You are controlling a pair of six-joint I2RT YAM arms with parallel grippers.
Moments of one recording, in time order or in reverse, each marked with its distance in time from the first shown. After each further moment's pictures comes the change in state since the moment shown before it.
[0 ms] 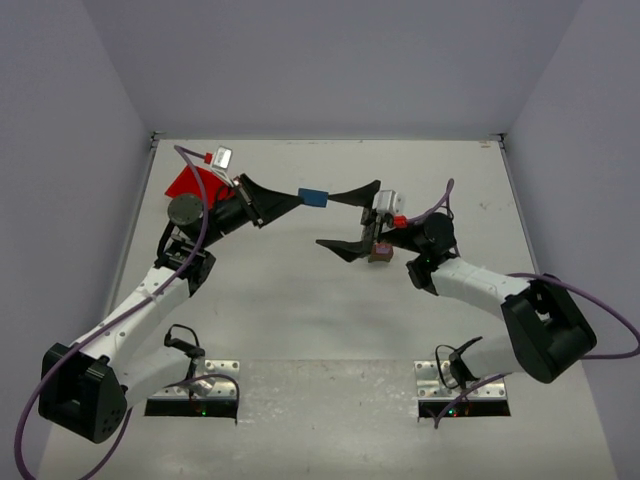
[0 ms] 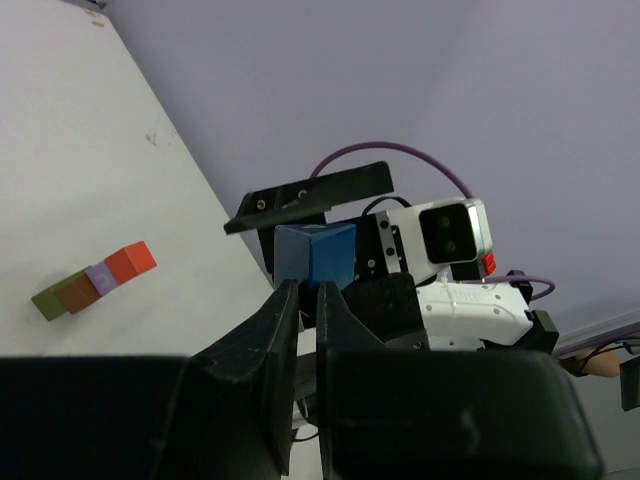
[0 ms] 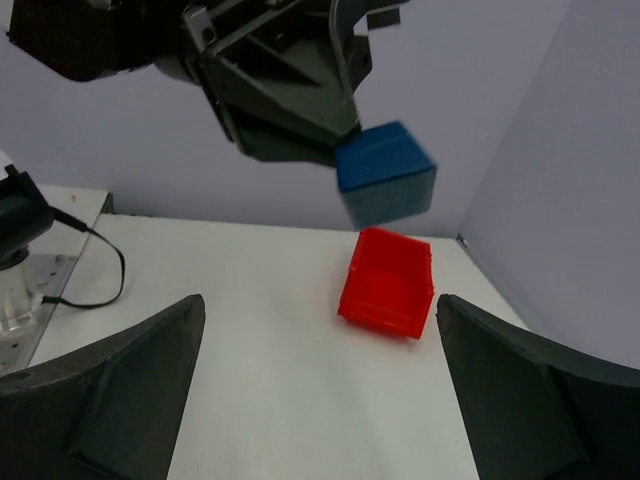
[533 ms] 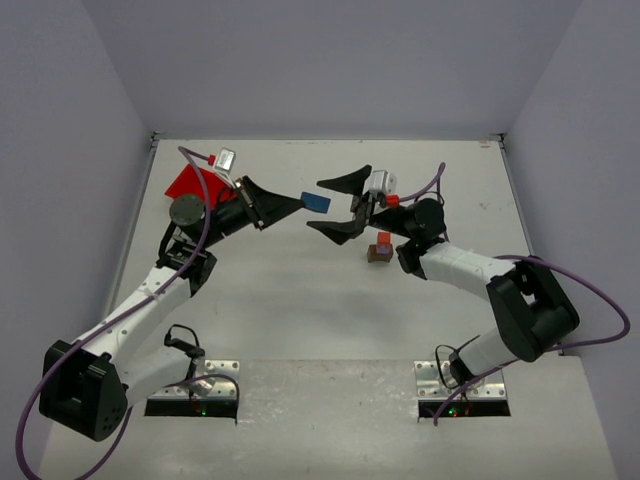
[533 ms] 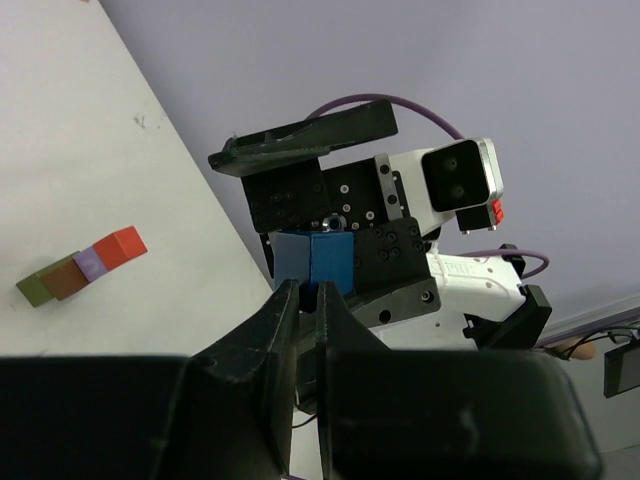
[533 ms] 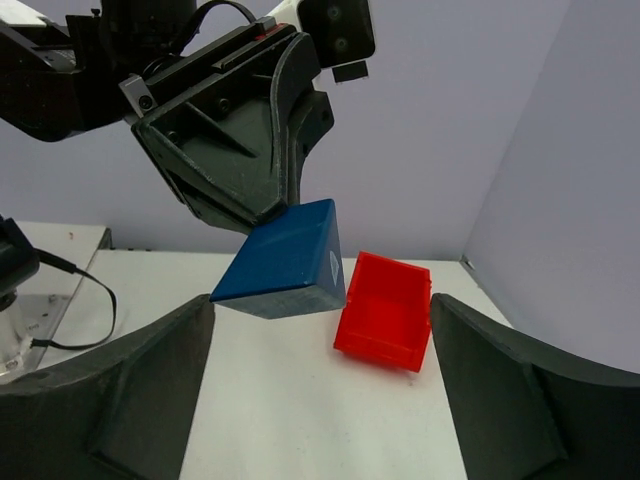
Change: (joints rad) left arm 0.000 0.008 -0.016 0.018 0.032 -0.029; right arm 0.003 0.138 0.162 0.055 0.014 0.087
